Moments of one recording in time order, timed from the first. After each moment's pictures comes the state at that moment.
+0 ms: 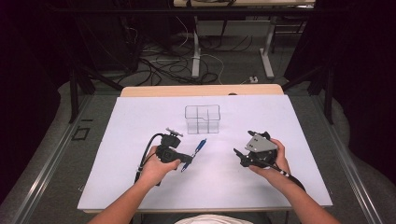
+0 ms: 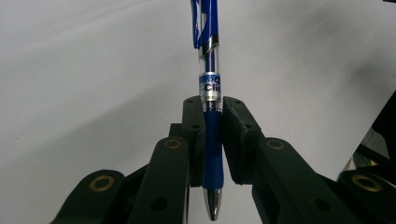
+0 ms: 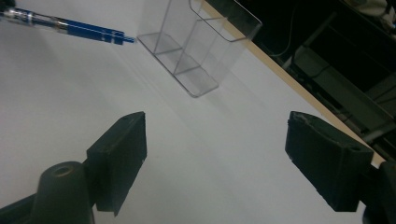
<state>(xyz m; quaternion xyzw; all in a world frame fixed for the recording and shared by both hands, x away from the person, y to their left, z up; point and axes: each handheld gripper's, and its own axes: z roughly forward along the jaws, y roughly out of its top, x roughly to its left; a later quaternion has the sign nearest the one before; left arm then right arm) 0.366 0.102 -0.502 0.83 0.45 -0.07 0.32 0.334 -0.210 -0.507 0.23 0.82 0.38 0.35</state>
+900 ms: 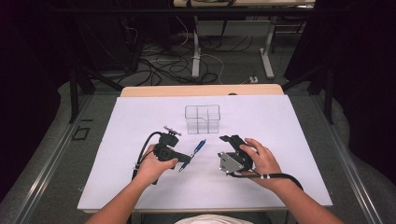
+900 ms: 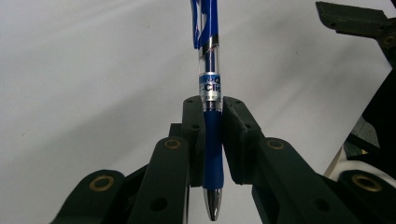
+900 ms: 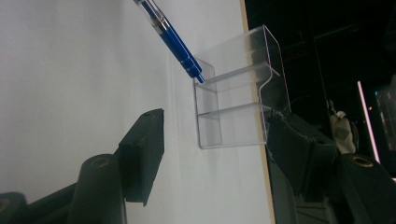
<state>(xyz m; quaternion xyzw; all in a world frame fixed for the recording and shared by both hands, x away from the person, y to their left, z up) 0.368 0.108 -0.497 0.84 0.44 -0.09 0.31 0.324 -0.147 -0.505 -0.08 0.85 0.26 0.45</state>
